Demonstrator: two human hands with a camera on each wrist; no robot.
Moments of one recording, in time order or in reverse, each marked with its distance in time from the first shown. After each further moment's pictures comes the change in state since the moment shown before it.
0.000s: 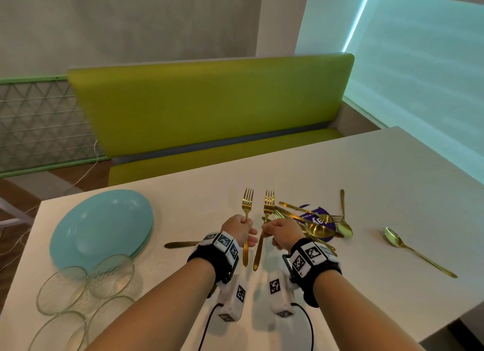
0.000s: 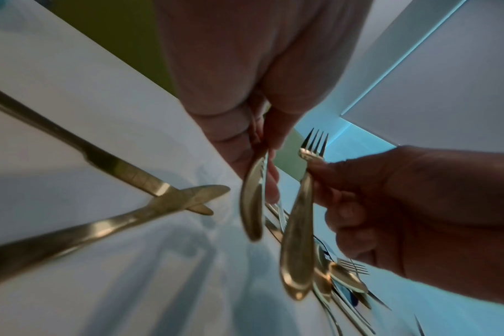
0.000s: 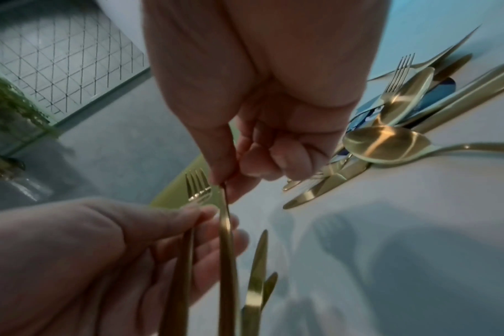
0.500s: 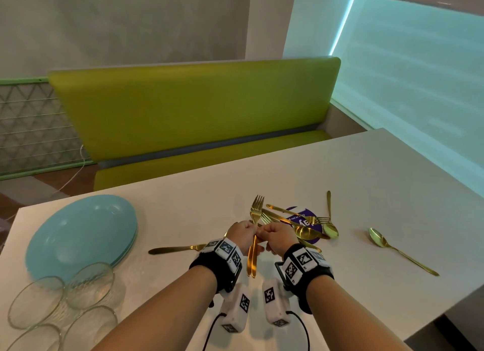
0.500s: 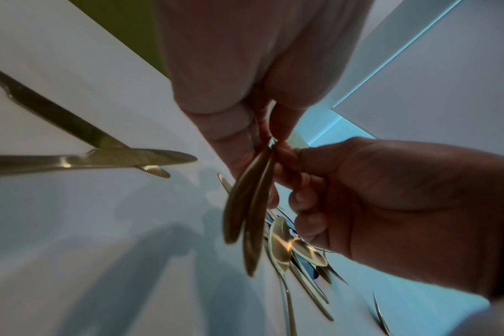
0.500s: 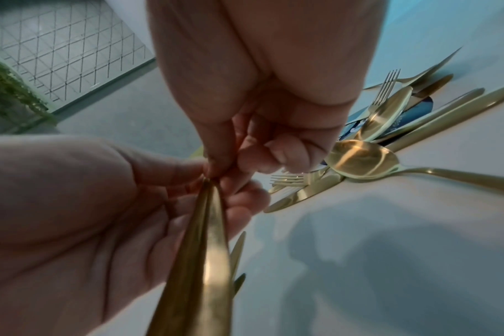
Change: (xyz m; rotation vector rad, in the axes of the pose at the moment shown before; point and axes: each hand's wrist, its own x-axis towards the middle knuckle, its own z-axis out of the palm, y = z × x) left_hand -0.002 0.004 0.034 0.006 -0.112 0.023; right_hand -0.003 0.014 -0.015 0.024 0.008 -0.048
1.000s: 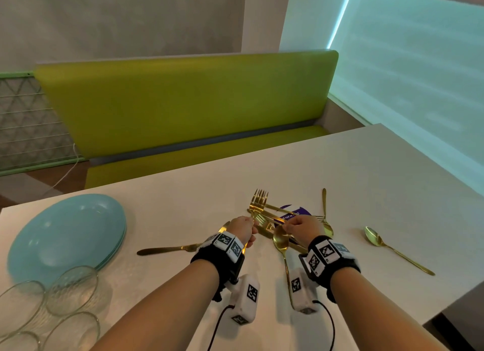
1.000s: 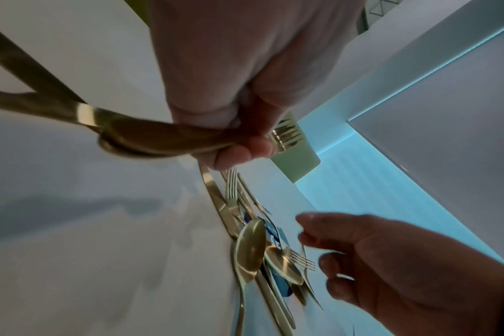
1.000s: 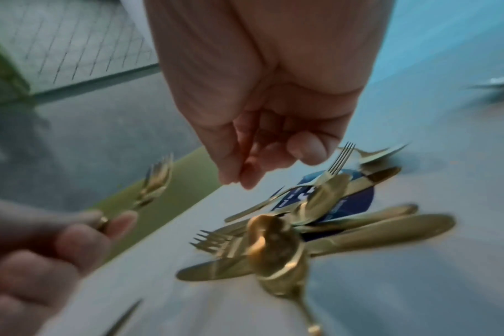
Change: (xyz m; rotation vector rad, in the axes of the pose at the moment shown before) left_hand 0.023 0.009 0.021 -0.138 0.077 -0.082; right_hand 0.023 0.027 -0.065 -0.276 0.181 0.062
